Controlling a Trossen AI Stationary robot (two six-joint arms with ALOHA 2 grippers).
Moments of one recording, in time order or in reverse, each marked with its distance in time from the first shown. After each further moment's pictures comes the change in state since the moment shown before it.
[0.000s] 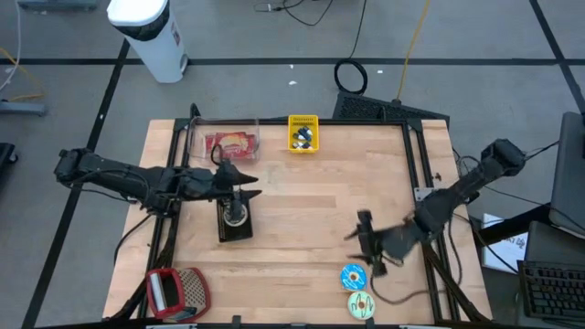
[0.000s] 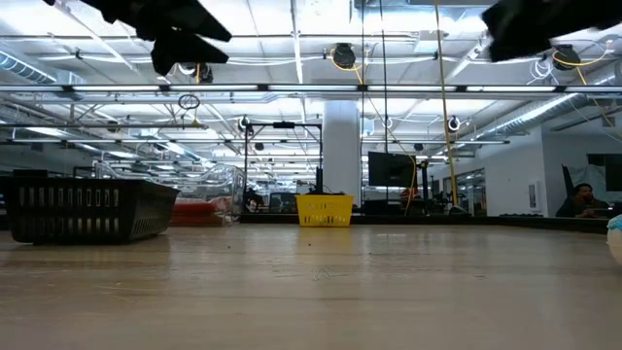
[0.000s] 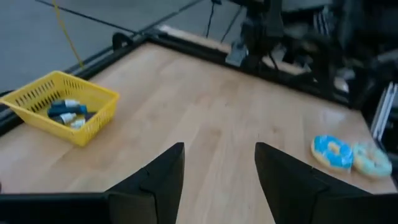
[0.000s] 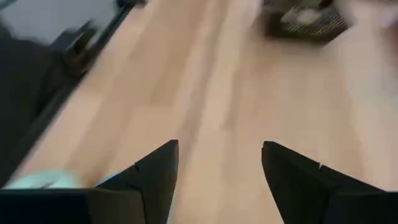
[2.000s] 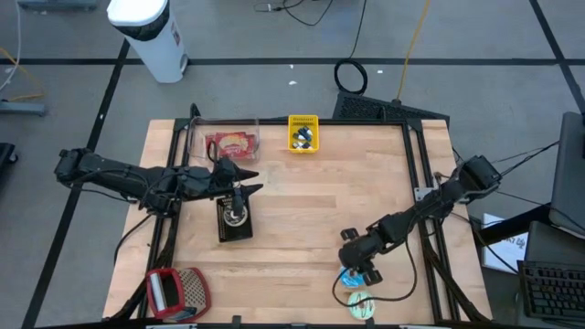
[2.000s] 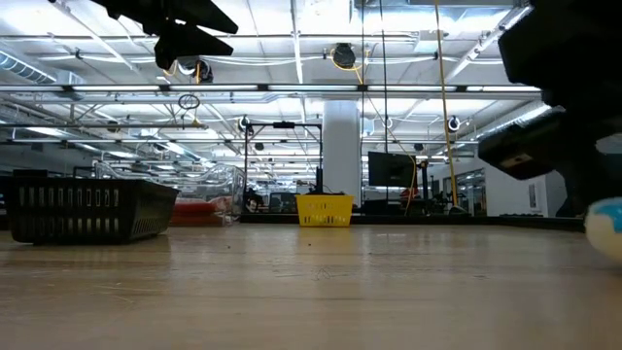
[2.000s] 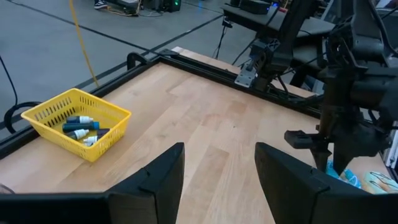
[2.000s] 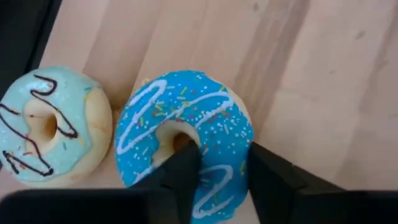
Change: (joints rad) left arm 0.000 0.003 0.000 0.075 -0.073 0.002; right arm -0.133 0.403 0.067 -0.052 -0.563 0.030
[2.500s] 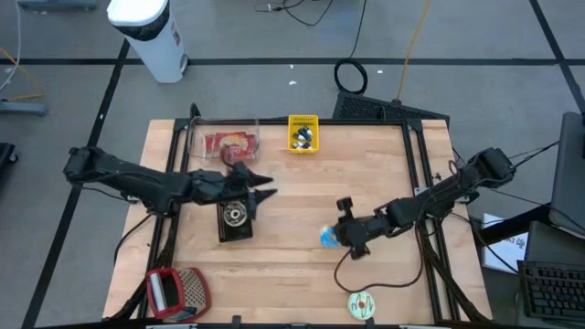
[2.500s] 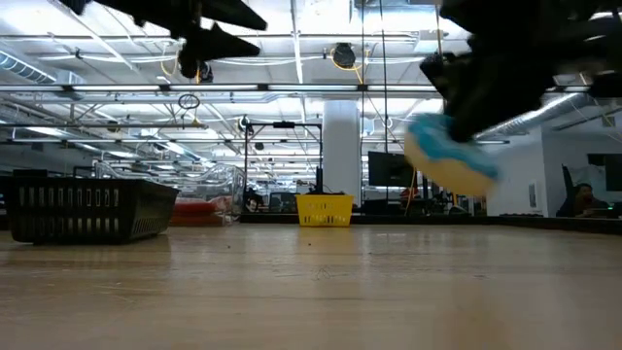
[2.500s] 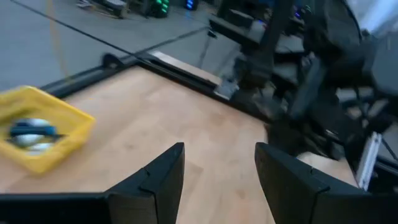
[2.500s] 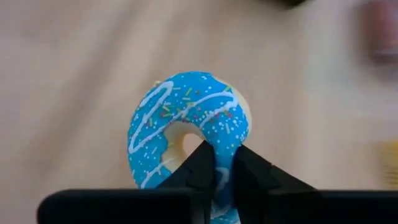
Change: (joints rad) left arm -0.003 0.169 0.000 0.240 0.043 -0.061; right arm -0.095 -0.181 0.000 0.015 0.485 -0.314
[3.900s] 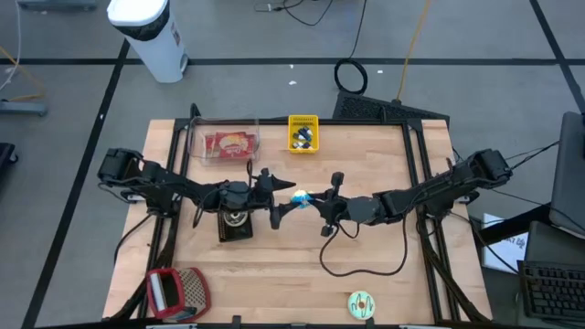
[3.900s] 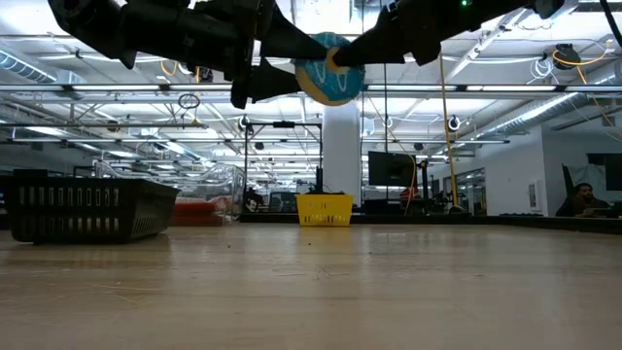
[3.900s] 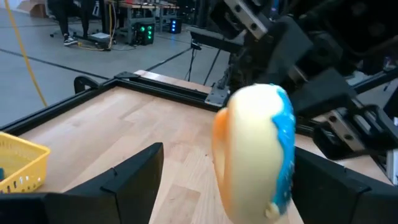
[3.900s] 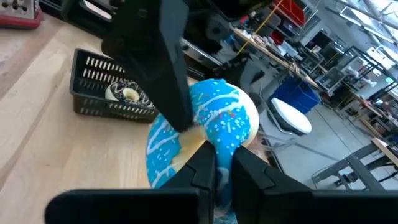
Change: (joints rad) left arm 0.018 0.409 0.000 0.524 0.042 0.191; right arm -0.125 0.036 0.000 0.627 0.302 -0.306
